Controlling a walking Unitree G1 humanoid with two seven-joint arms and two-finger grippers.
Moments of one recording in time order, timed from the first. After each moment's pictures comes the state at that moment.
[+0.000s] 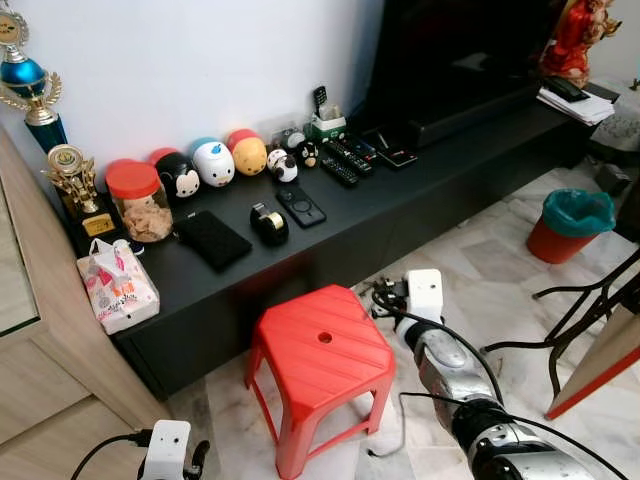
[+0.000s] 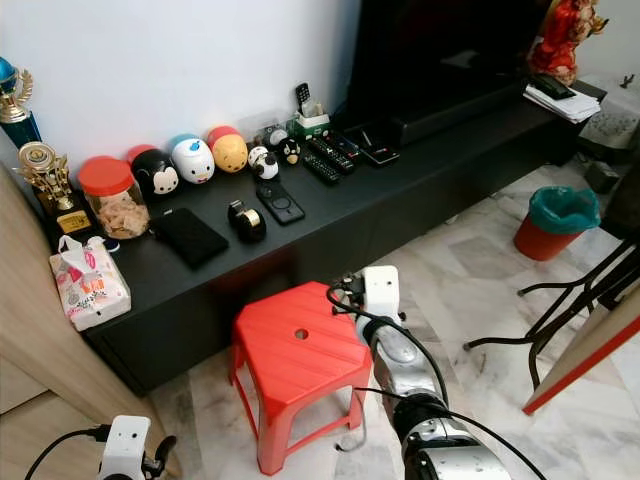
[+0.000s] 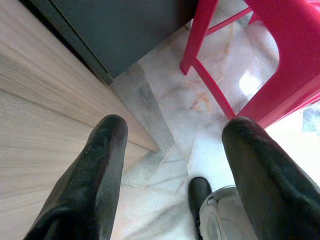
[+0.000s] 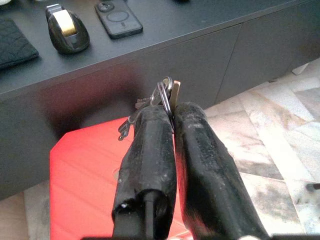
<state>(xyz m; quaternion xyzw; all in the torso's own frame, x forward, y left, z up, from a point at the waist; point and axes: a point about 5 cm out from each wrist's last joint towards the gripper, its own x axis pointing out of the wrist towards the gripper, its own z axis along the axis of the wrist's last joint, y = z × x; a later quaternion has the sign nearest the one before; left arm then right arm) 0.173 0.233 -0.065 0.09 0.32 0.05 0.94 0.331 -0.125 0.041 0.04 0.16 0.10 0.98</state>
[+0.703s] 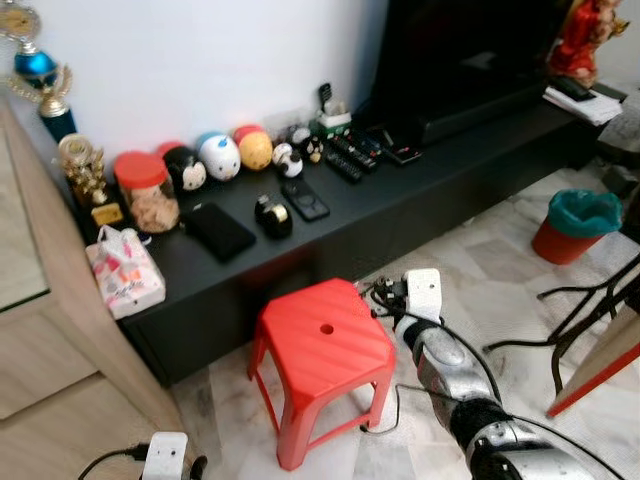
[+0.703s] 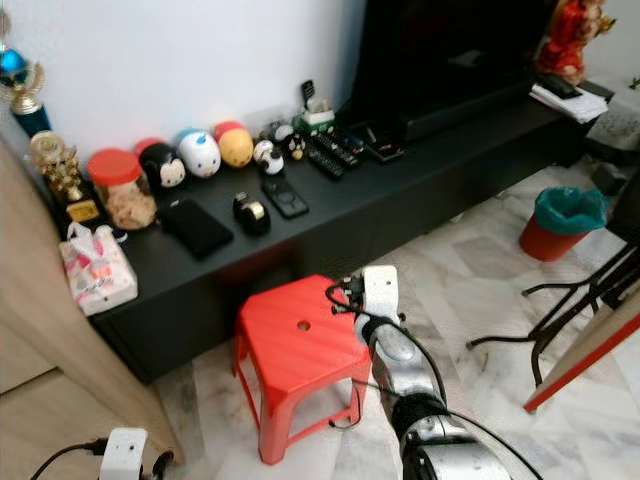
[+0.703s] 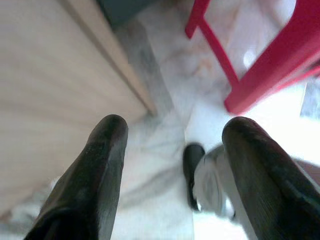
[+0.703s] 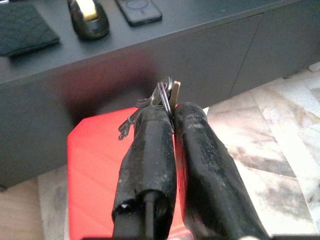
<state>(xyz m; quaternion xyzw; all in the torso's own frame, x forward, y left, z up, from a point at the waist) 0.157 0.234 -0.076 0.08 0.37 0.06 0.92 0.332 -0.119 0.041 0.04 0.17 0.10 0.98</state>
